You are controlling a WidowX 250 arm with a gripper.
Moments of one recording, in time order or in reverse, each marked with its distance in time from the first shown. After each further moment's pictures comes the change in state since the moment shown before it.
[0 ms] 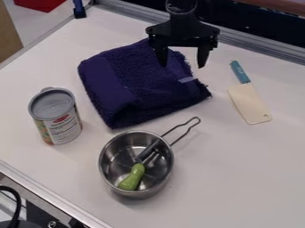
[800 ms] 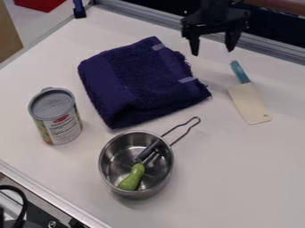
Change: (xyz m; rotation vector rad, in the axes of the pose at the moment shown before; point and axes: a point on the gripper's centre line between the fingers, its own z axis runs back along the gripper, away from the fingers) arm 0.035 -0.062 -0.018 0.032 0.026 0.249
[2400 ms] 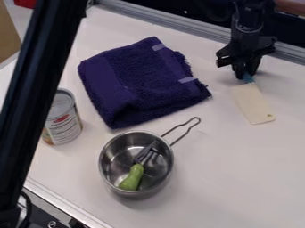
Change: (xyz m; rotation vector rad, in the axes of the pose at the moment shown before) arm -0.013 -0.040 -0.064 -0.083 0.067 0.107
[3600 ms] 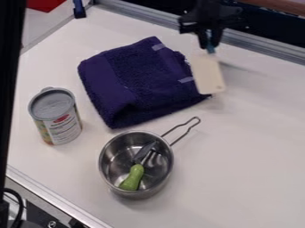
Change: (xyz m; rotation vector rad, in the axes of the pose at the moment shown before) arm 0.061 0.054 0.056 0.037 -0.088 -0.179
